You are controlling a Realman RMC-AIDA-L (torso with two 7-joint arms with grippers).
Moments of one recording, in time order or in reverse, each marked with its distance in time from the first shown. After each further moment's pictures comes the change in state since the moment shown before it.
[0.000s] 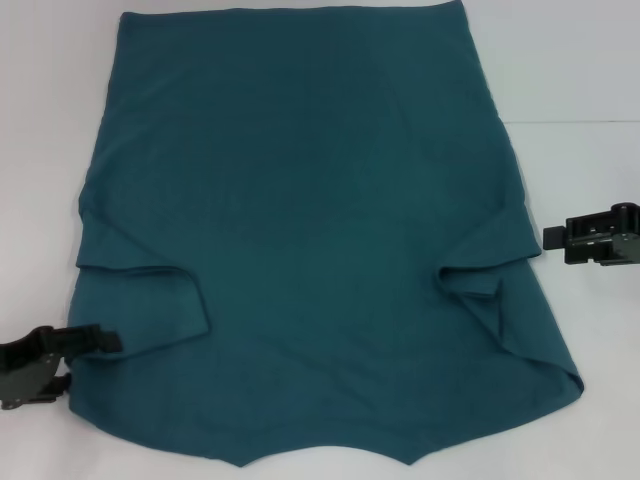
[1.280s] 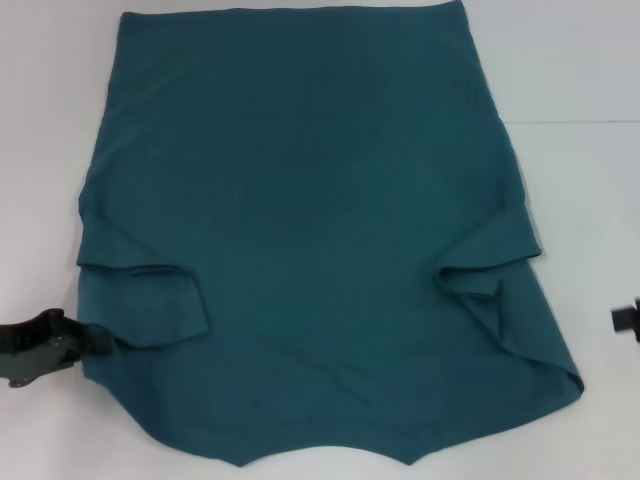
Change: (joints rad) left arm -0.037 0.012 0.005 0.001 -0.008 0.032 0.039; right arm -0.087 -0.053 -0.006 -0.053 -0.106 -0.165 -0.022
